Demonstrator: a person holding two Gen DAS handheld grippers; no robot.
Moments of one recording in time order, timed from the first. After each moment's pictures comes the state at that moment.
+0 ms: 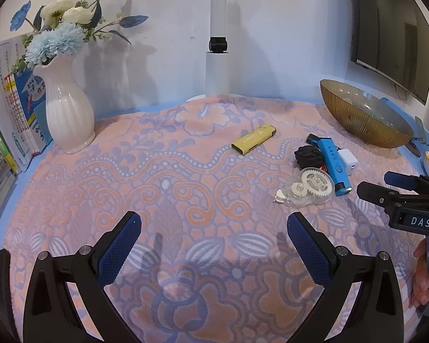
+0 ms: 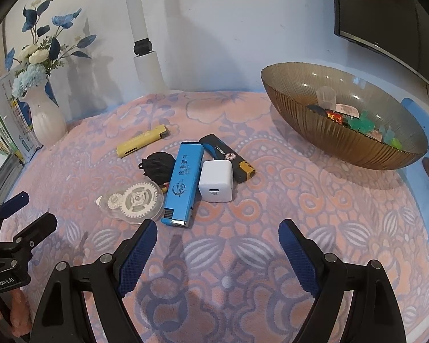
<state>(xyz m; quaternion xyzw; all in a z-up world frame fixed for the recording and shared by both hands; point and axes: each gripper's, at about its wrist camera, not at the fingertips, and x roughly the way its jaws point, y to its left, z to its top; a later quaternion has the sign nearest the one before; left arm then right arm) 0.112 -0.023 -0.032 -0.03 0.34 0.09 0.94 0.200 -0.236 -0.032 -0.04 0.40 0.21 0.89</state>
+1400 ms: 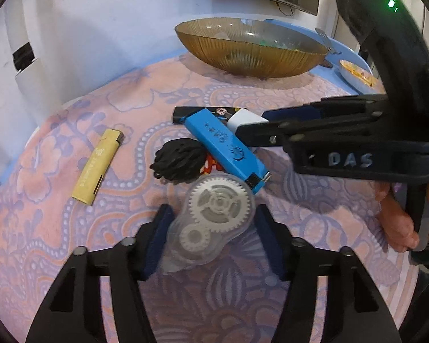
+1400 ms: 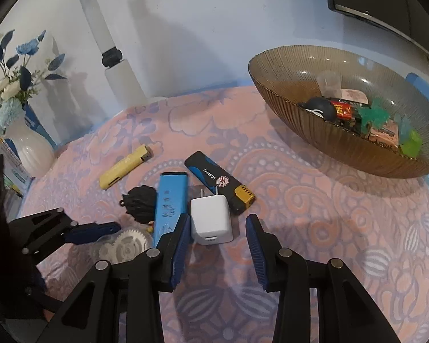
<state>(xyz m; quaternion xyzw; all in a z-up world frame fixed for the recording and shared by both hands) 0.209 -0.090 -0.051 0.10 0.43 -0.23 0.87 0.256 -0.226 -0.037 0.02 0.44 0.19 0.88</state>
